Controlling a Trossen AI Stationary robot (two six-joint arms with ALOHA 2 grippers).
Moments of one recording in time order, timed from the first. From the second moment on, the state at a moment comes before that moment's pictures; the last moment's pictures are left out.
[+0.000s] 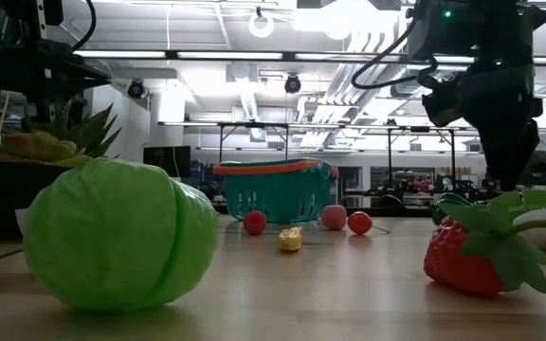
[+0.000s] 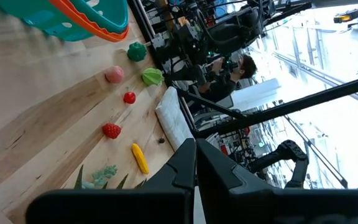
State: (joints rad) left arm 0.11 0.02 0.07 -0.17 0.03 -1.16; right arm 0.03 1.27 0.74 -0.89 -0.08 0.77
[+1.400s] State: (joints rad) left arm 0.11 0.02 0.07 -0.17 0.03 -1.16; right arm 0.03 1.45 0.67 -0.76 -0.14 0.76
